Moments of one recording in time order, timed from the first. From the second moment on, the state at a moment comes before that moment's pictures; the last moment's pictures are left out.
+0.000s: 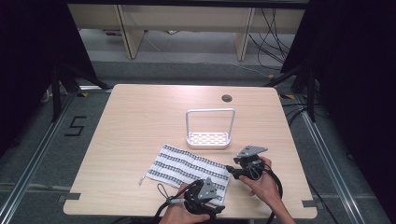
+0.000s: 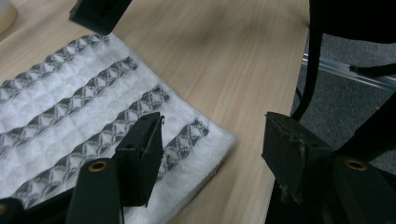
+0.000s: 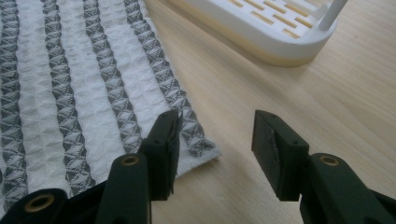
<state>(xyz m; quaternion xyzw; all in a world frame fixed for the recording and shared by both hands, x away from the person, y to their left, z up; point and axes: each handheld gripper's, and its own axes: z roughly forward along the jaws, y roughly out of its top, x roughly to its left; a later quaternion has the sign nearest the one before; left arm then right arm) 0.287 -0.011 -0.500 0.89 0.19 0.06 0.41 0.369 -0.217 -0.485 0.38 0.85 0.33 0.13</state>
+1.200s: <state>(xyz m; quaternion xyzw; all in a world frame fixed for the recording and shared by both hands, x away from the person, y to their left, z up) 0.298 -0.015 -0.506 0.92 0.13 0.08 0.35 0.379 -0.214 -0.502 0.38 0.86 0.32 0.10</state>
